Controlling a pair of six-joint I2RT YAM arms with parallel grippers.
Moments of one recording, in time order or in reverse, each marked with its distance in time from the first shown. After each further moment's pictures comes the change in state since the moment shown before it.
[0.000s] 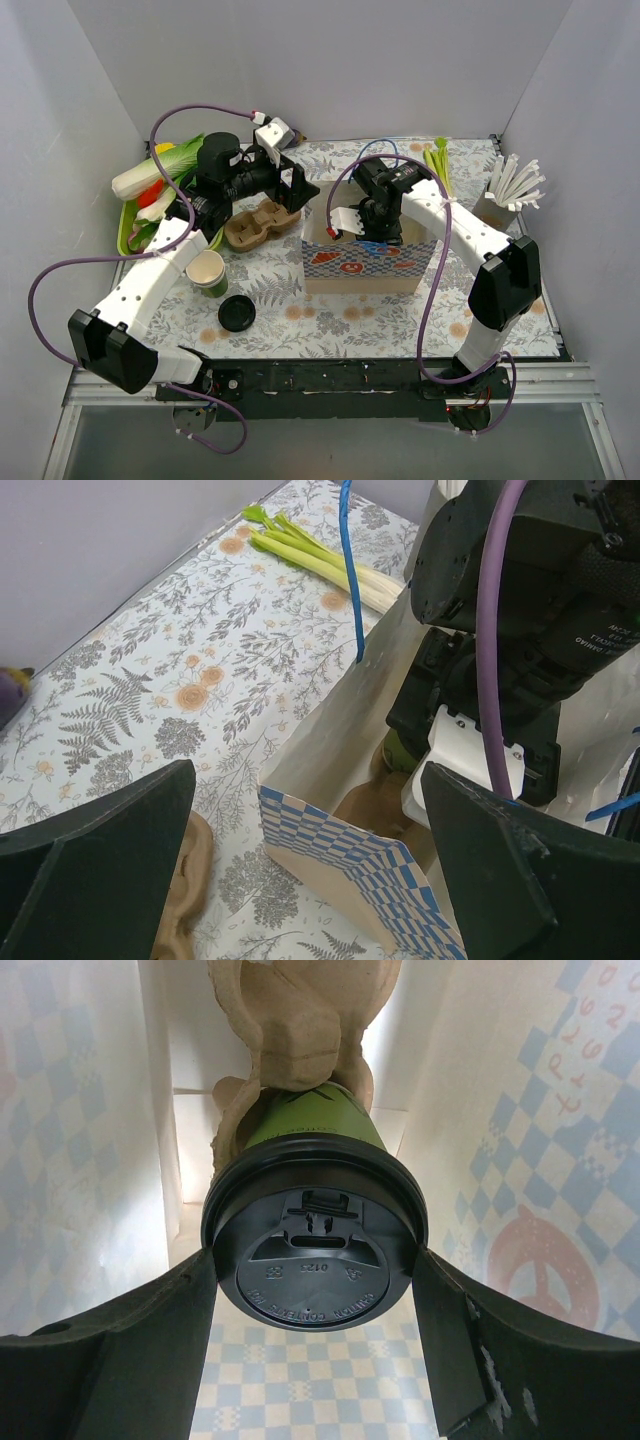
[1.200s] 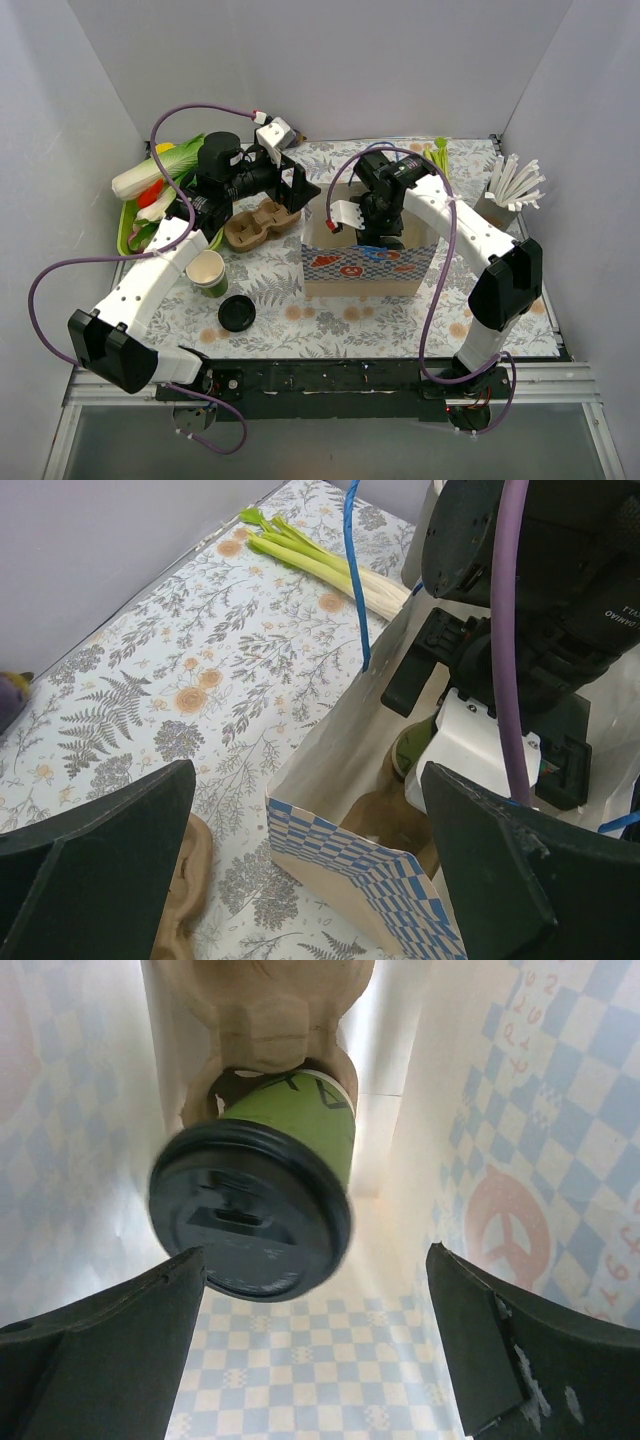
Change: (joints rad) left arm -0.006 0.001 0.014 -0.009 0.000 0.007; right arm 0.002 -0.001 0.085 -0.075 -0.009 0.056
